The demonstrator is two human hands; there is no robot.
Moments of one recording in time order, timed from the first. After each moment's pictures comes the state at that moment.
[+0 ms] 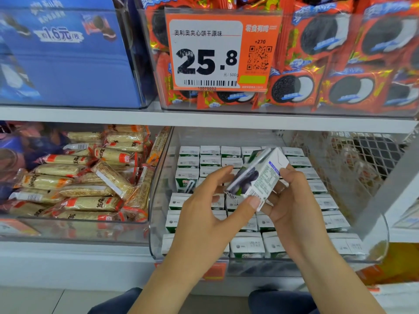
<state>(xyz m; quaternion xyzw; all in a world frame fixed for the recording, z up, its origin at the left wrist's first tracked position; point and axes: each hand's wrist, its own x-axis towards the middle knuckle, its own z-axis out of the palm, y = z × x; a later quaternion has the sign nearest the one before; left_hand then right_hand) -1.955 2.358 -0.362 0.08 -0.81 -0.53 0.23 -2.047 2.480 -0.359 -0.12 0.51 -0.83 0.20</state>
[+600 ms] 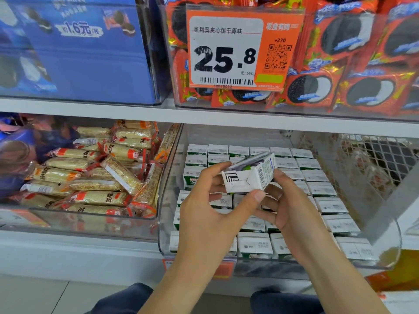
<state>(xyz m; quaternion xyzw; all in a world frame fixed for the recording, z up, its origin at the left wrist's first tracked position) -1.956 2.363 -0.360 0.14 -0.74 -0.56 0.34 -2.049 2.471 -0.362 -0.11 0.59 -0.77 0.24</state>
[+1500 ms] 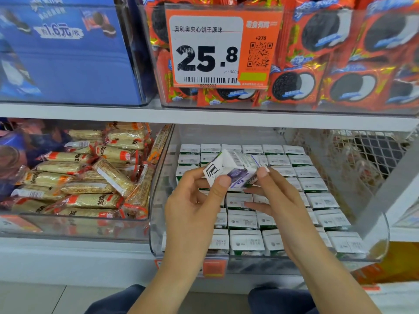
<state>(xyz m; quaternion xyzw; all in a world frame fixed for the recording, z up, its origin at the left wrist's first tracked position) -1.957 2.358 -0.354 0.17 -0.68 -0.63 0.34 -2.039 2.472 -0.359 -0.17 0.65 -0.73 0.14</state>
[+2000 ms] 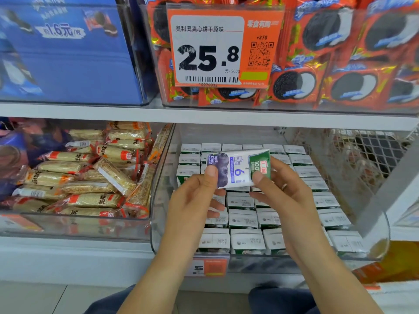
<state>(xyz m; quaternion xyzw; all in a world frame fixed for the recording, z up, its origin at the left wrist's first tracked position) -1.959 2.347 -0.358 0.20 -0.65 -0.69 0.23 -2.037 2.476 -0.354 -0.21 0.62 -0.75 0.09</state>
